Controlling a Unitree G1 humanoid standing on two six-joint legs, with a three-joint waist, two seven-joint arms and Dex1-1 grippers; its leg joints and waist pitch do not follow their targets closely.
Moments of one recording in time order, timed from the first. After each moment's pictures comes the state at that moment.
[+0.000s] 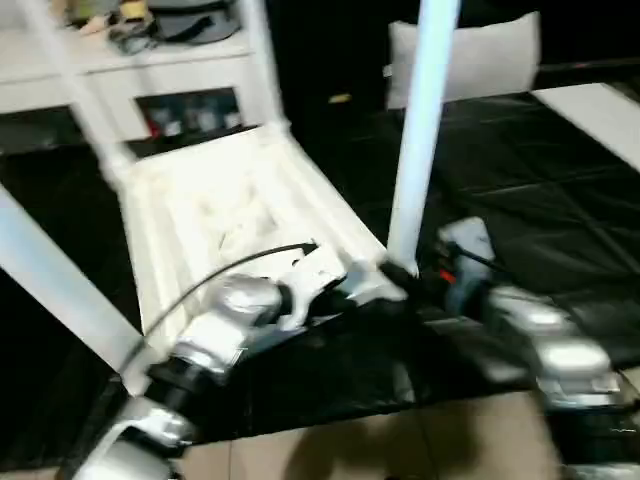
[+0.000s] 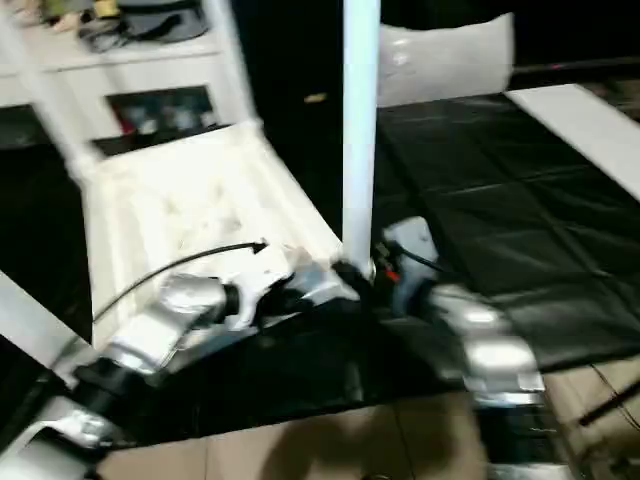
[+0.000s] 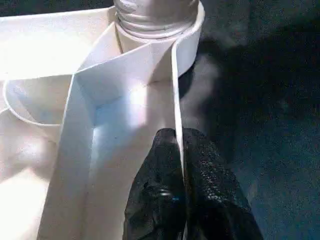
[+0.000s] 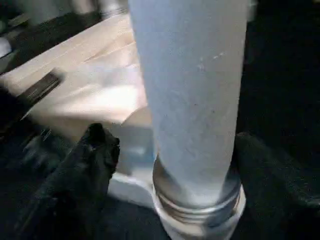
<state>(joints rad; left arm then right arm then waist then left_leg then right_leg) -0.52 0.27 -0.36 0.41 0.04 0.24 -0.94 -0.29 -0.36 0.01 0.10 0.24 0.44 0.83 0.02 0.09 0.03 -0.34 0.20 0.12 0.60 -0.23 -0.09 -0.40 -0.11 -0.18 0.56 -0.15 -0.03</state>
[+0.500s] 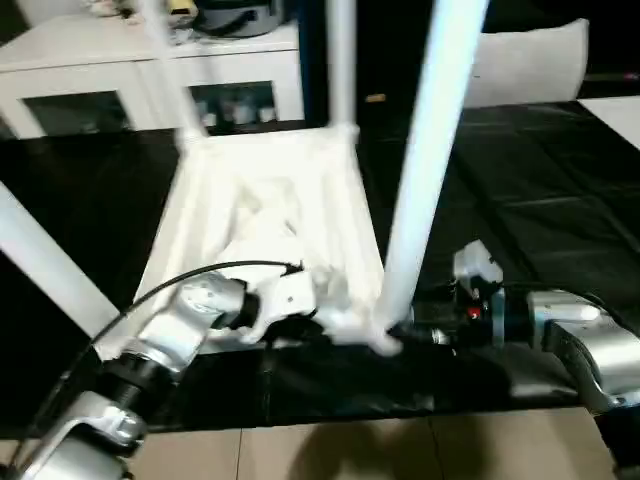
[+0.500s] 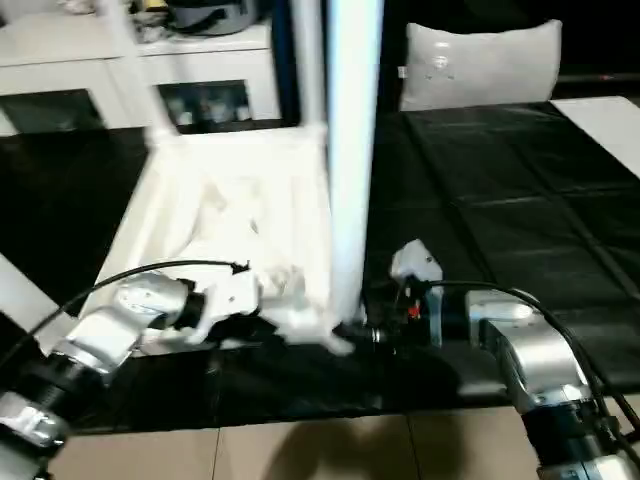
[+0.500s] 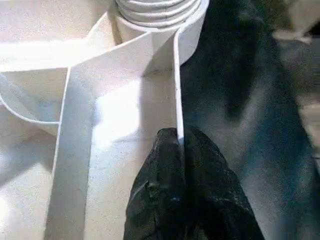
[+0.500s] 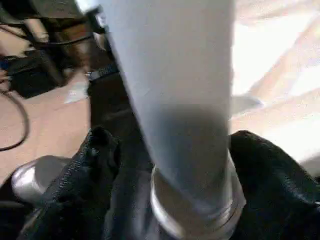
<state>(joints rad) -0.52 0.45 -0.45 0.39 0.02 0.05 -1.30 -0.33 -0.55 0.14 0.14 0.33 0.41 1.32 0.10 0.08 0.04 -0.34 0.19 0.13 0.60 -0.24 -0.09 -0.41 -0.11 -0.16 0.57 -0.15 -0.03</state>
